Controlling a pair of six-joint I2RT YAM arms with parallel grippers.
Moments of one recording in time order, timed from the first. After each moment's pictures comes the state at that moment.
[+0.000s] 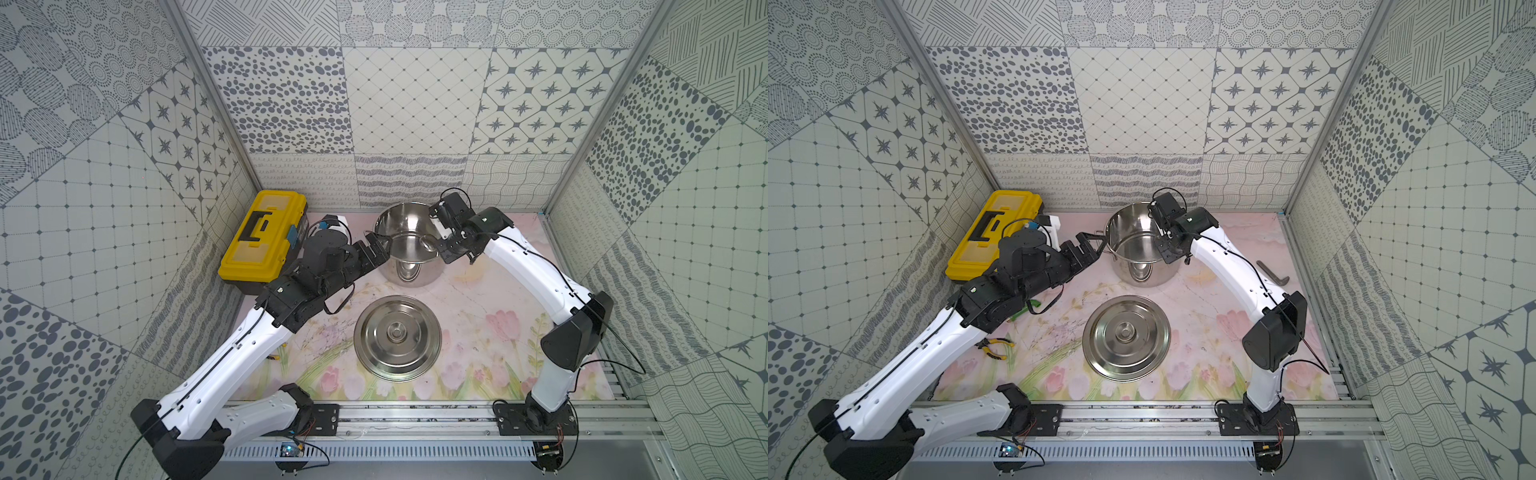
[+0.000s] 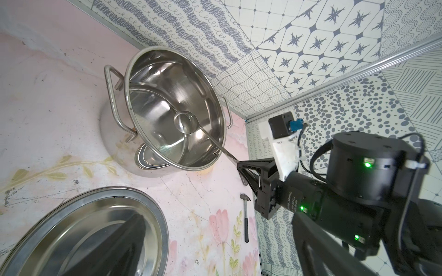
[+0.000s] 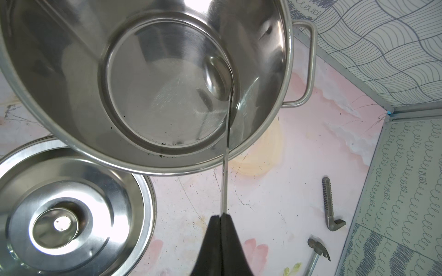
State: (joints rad) left arm -0.60 1.11 1.27 -0.54 -0.06 -0.95; right arm 0.64 1.79 1.90 -1.20 0.31 0.02
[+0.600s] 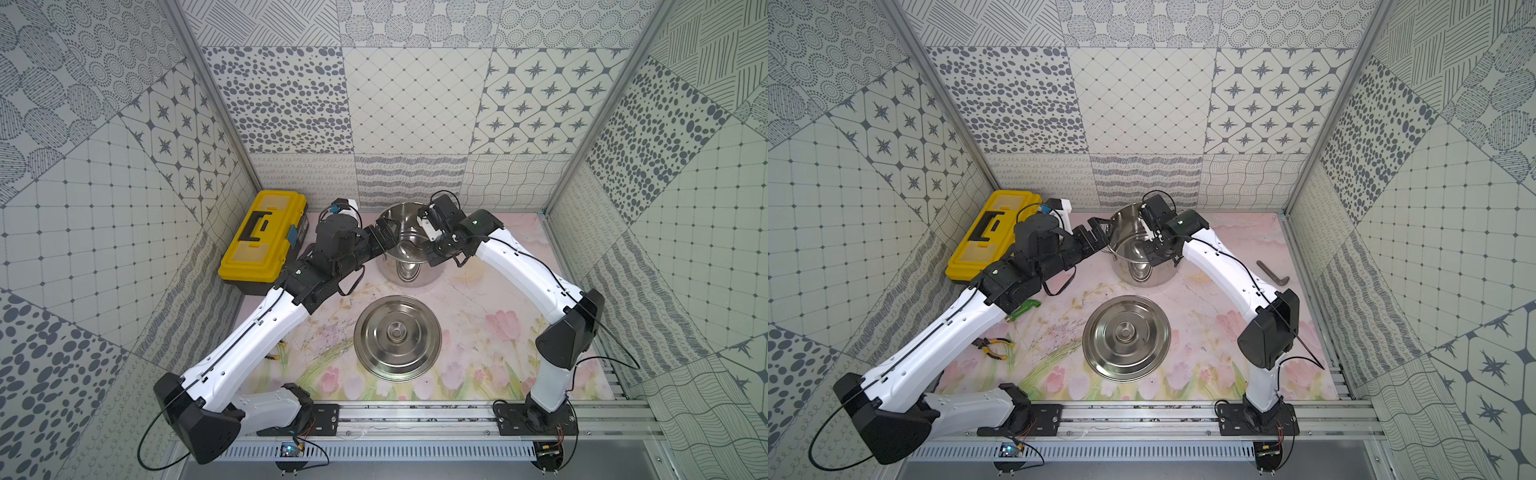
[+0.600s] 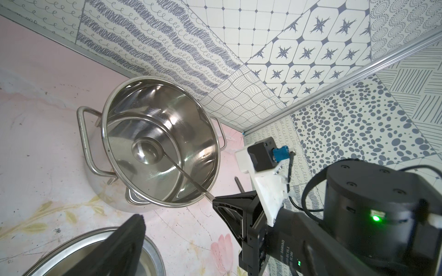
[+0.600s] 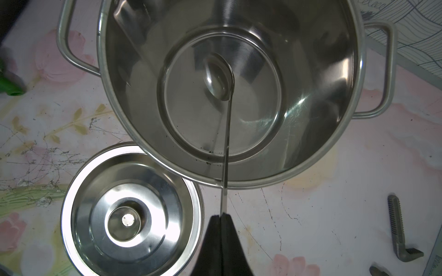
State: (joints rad) left arm -0.57 1.24 1.33 -0.40 -0.06 -0.84; right arm 0.68 1.86 1.96 -1.15 0.16 0.13
